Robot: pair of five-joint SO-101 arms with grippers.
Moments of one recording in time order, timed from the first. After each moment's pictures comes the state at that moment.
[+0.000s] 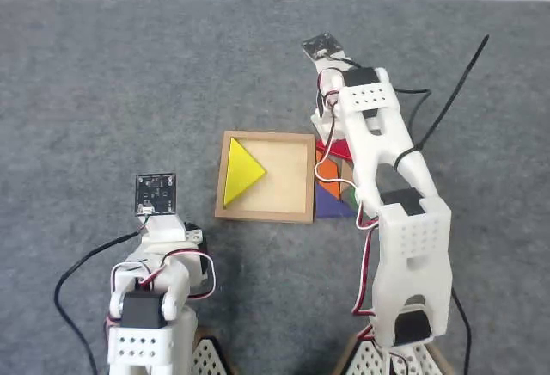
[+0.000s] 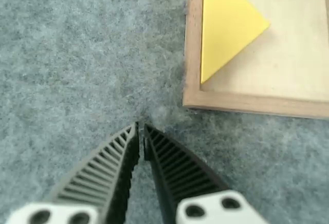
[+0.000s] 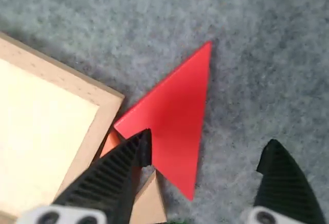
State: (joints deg) left arm -4.2 -103.1 97.2 72.2 11.1; right arm -15.4 37.0 -23.3 72.3 13.8
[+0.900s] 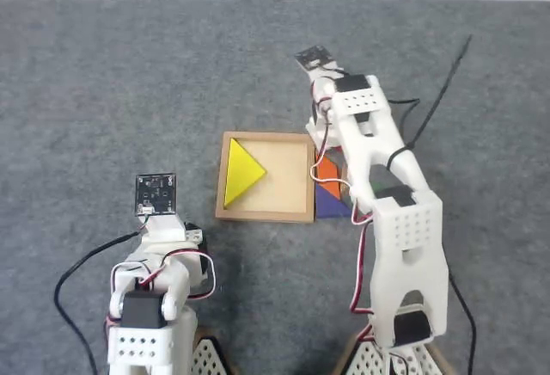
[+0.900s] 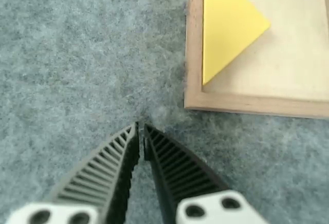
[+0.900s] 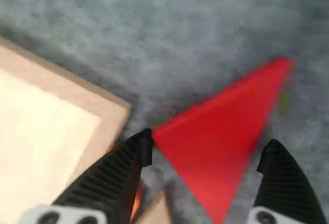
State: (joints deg) left arm -4.2 -103.1 97.2 72.2 11.1; right arm -15.7 43.0 -24.7 70.9 13.9
